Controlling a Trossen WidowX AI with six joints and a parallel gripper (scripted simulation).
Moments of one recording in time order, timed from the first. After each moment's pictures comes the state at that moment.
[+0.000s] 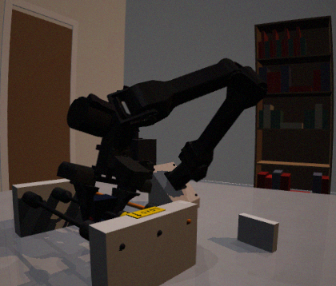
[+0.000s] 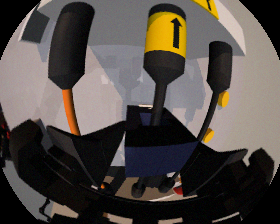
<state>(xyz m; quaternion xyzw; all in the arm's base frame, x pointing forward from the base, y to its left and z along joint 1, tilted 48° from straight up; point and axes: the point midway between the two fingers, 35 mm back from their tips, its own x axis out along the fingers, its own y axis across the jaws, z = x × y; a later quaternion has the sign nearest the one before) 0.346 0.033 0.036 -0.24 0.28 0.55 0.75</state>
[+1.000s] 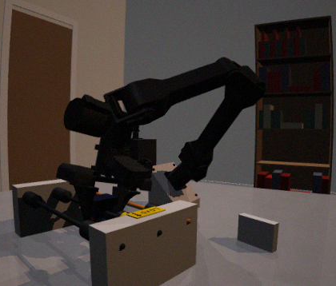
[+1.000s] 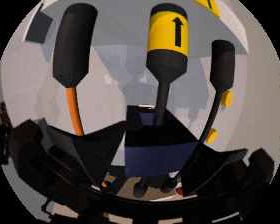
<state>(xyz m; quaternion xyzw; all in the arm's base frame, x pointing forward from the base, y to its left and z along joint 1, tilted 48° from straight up) 0.343 0.033 0.036 -0.23 0.29 0.56 0.74</state>
